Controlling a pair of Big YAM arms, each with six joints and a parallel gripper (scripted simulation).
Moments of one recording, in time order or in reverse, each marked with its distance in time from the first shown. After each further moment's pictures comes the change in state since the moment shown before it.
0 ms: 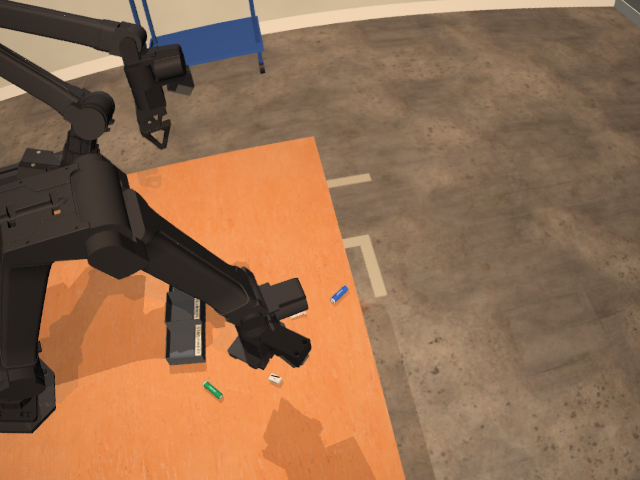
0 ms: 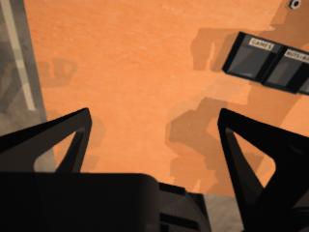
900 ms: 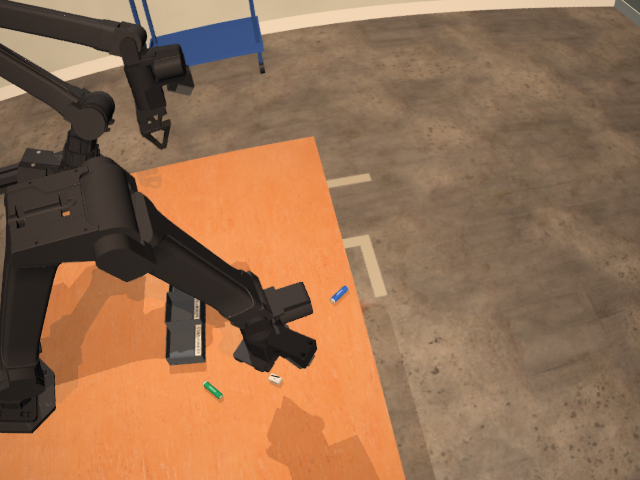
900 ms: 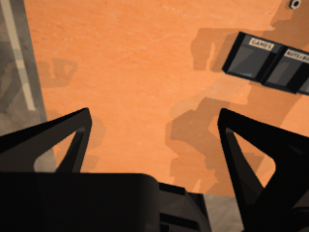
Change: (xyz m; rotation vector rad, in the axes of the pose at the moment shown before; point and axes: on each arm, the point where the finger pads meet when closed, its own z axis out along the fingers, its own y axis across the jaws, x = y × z) left arm 0.000 0.000 0.000 0.000 0.000 0.000; right arm -0.008 0.002 0.008 -0.004 -0.002 -0.045
